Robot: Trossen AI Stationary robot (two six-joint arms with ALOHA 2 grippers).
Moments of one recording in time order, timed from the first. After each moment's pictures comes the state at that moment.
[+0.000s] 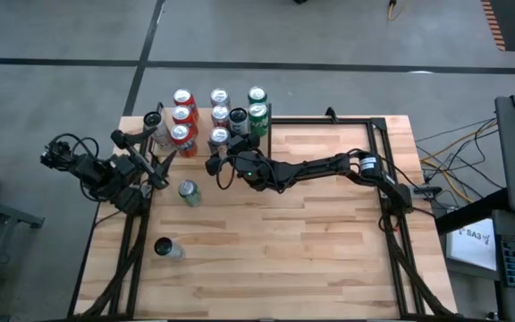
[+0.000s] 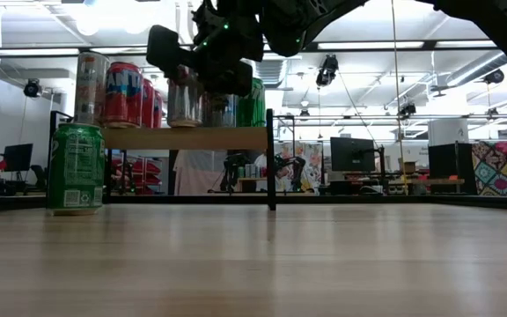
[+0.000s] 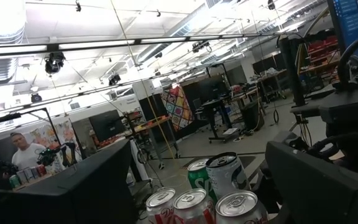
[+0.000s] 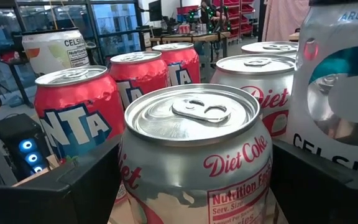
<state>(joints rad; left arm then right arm) -0.50 0.41 0.45 0.60 -1.09 0.93 -0.06 2.21 1.73 0.45 0.81 0.15</state>
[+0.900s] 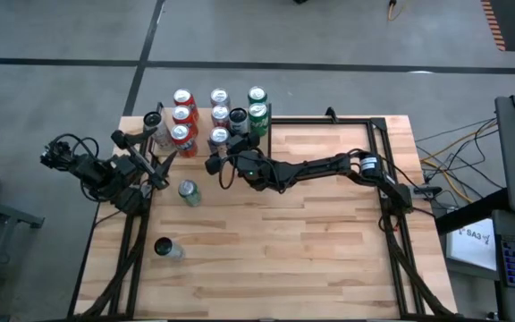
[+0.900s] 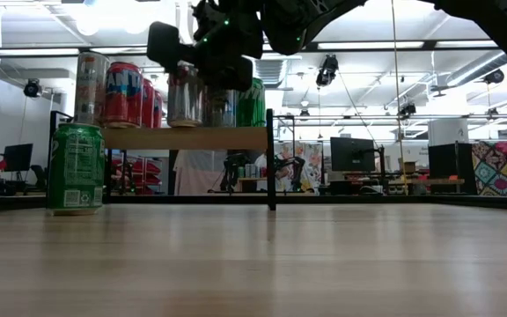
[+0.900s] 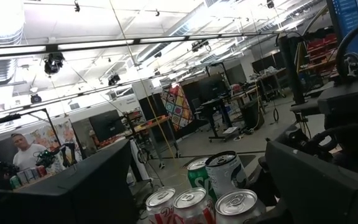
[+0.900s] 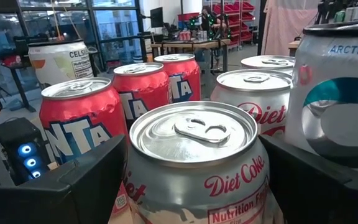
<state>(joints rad) -0.50 0.41 0.45 0.59 -1.09 0.93 -0.05 2.20 1.73 0.49 0.81 0.11</state>
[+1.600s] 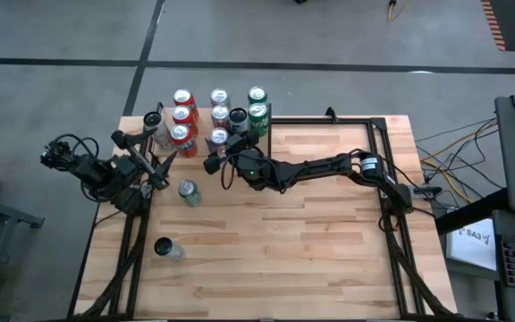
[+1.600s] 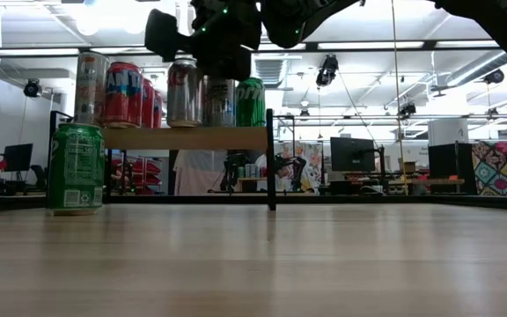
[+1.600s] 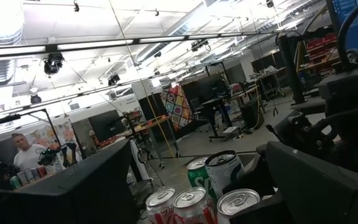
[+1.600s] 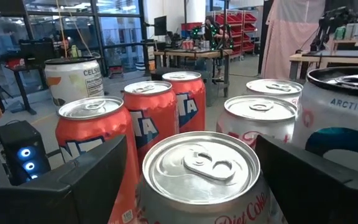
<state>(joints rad) -0.50 0.41 0.45 0.59 -1.09 0.93 -0.04 2.20 1.76 0.51 0.81 0.04</state>
